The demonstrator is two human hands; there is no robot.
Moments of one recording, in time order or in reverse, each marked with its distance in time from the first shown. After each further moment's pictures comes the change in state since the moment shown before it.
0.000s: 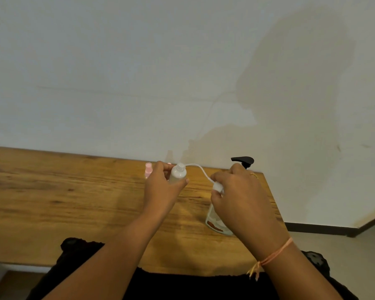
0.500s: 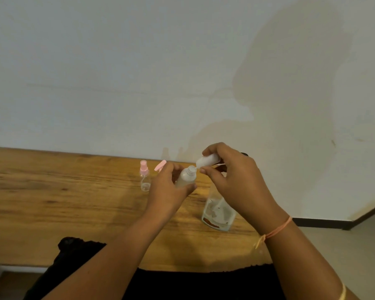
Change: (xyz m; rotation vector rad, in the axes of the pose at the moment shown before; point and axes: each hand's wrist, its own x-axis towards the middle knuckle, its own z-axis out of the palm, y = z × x) left_hand -0.012 0.005 0.010 0.003 -0.152 0.065; right_hand 0.015 0.011 -0.009 0.450 0.080 -0.106
